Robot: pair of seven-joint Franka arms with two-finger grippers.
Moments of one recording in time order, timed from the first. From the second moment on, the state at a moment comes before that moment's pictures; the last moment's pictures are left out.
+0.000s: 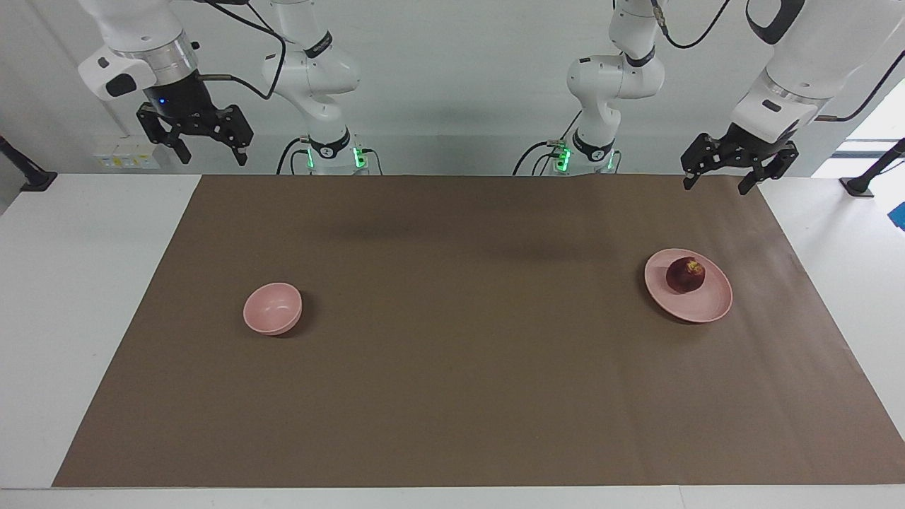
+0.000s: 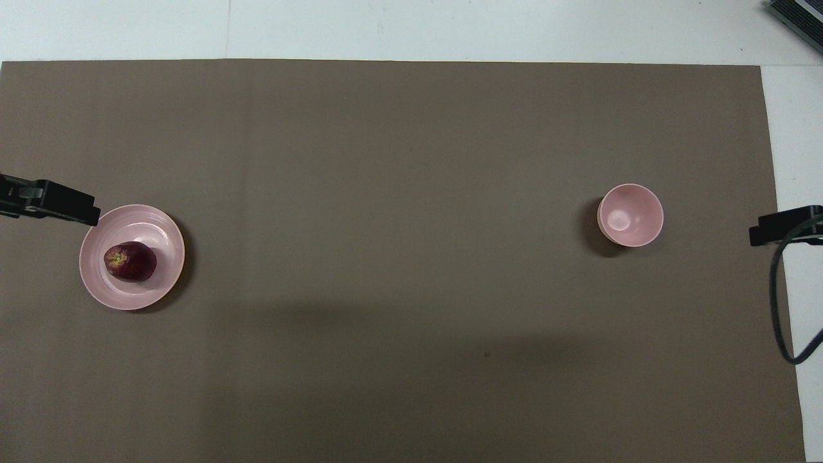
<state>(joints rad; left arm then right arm) -0.07 0.03 0.00 -1.47 -0.02 1.46 0.09 0.05 -0.08 -0.09 -1.56 -0.03 1.47 -0.01</state>
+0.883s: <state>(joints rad) -0.07 0.03 0.00 -1.47 -0.02 1.46 0.09 0.05 -0.08 -0.09 -1.56 -0.03 1.47 -0.01</state>
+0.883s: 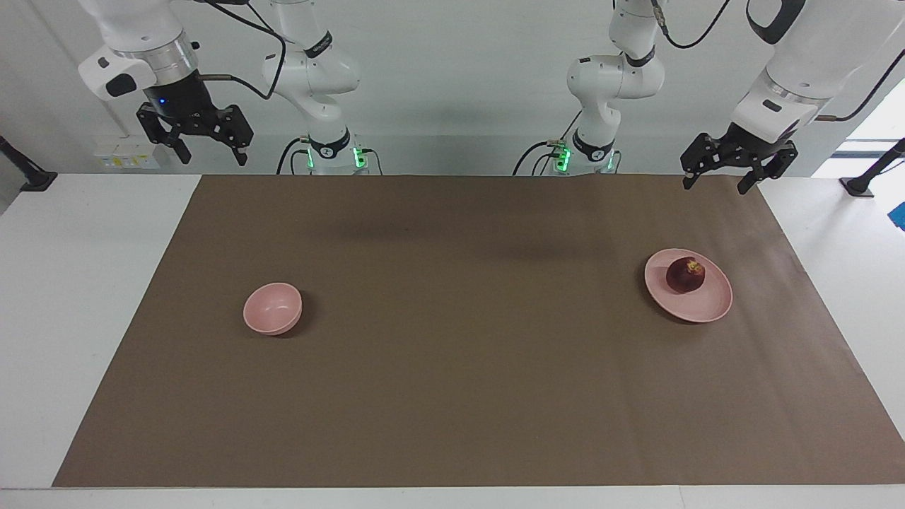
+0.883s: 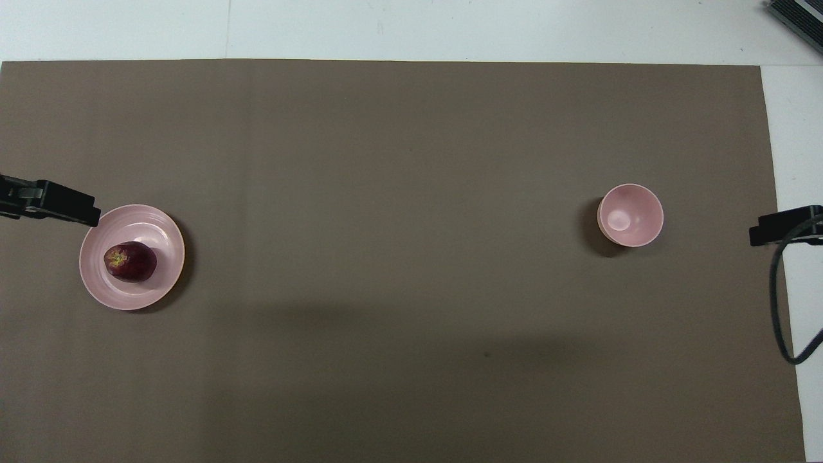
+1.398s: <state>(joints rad) -0.07 0.03 0.00 -1.47 -0.02 1.46 0.09 0.05 -0.08 -0.09 -1.56 -0.03 1.47 -0.01</state>
